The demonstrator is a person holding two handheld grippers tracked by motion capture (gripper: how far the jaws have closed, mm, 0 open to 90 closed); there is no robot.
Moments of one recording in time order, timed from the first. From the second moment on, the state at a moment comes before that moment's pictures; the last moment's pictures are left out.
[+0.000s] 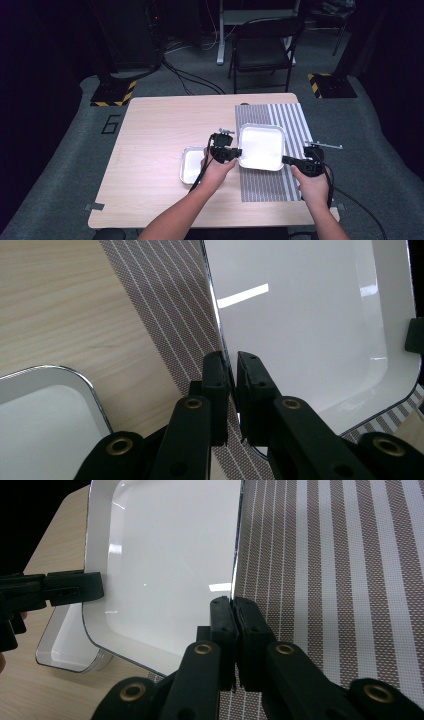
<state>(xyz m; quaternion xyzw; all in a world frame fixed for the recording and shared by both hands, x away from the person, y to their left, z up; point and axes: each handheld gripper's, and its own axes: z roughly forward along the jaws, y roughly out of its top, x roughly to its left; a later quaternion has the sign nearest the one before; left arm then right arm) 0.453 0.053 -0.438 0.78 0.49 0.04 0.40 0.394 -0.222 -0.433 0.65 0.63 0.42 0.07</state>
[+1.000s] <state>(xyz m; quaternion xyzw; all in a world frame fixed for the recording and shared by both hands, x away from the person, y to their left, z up) 0.454 0.025 -0.453 0.79 0.48 0.03 0.39 0.384 -0.247 -0.449 0.67 0.62 0.41 0.07</state>
